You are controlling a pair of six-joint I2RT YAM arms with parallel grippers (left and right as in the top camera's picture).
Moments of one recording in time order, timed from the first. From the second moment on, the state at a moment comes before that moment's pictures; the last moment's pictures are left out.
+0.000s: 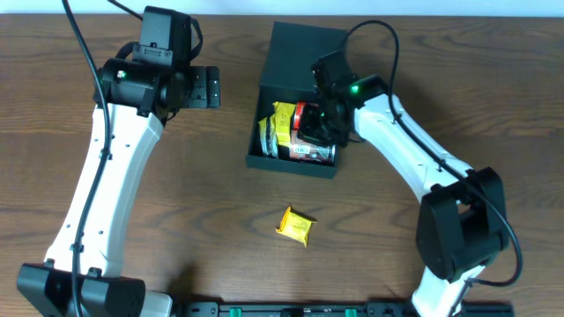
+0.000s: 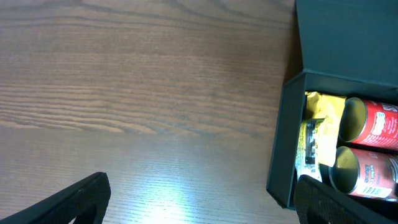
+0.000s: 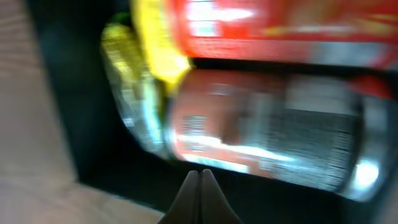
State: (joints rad) left arm -0.21 1.62 1.70 -1.11 -0.14 -0.17; right arm 0.45 1.93 1.53 -0.87 -0.29 0.67
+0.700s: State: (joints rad) left arm -0.21 1.62 1.70 -1.11 -0.14 -0.17; right arm 0.50 2.08 1.54 -0.52 -0.28 0.61
